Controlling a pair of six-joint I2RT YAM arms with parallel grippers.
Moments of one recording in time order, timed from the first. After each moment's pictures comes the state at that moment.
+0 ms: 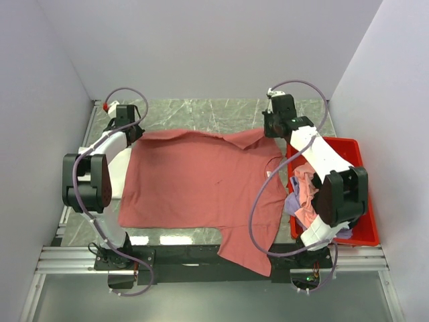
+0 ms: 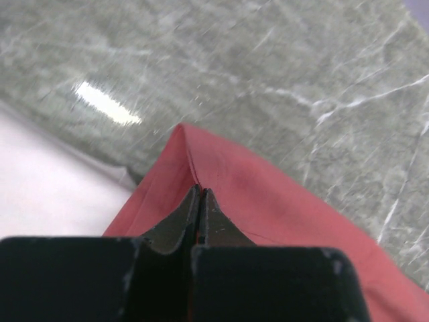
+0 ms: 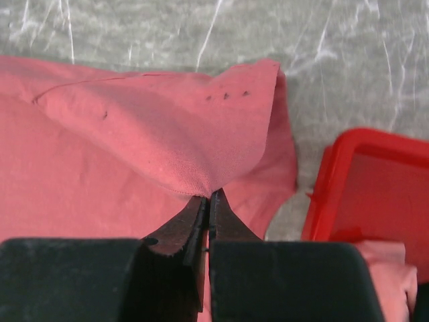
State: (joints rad) left arm -0.02 1.79 1.24 -0.17 -0.26 -0.66; right arm 0.25 1.65 1.38 -0.49 0.10 0.10
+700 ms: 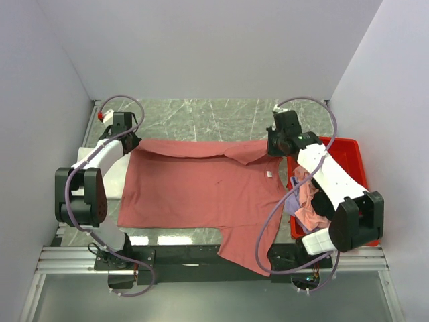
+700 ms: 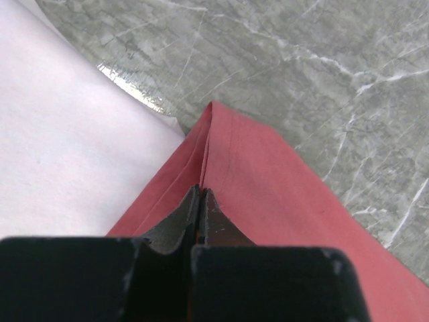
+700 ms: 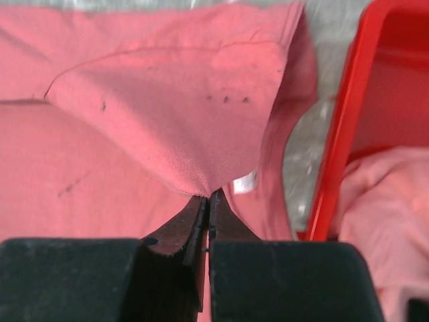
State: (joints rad) left arm -0.02 1.63 1.10 -0.28 -0.30 -0.71; right arm 0.29 1.42 1.18 -0.62 0.10 0.24
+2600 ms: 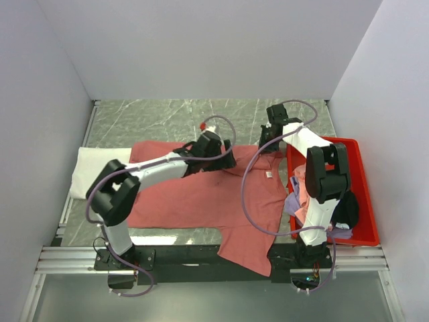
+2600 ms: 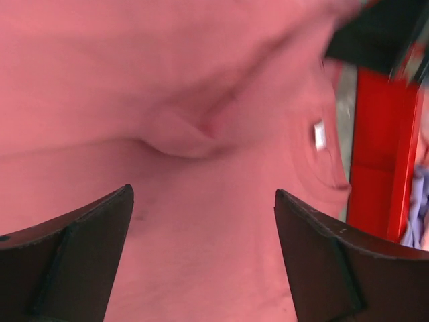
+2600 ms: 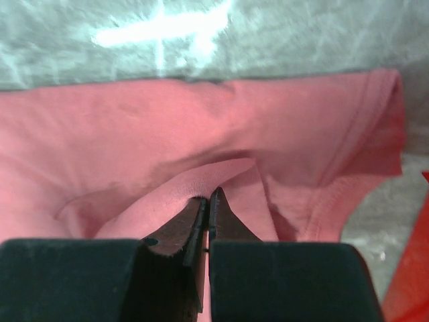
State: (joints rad) left arm -0.75 1.75 1.20 -0.15 -0.06 -0.78; right arm 0.19 1.92 1.40 -0.60 -0.06 0.39
